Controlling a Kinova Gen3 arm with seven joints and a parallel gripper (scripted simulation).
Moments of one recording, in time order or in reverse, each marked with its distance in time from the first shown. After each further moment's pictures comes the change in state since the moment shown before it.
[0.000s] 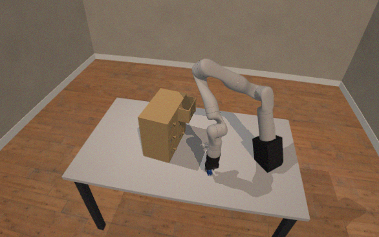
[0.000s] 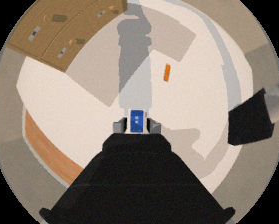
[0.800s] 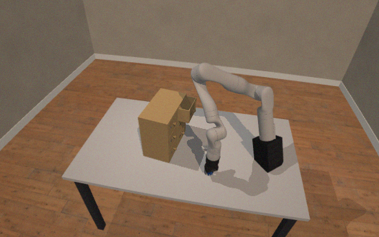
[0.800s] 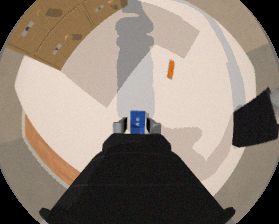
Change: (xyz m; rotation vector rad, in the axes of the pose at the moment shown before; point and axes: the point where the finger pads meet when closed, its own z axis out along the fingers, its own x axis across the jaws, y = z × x) arm -0.001 0.000 0.023 -0.001 -0.003 0.001
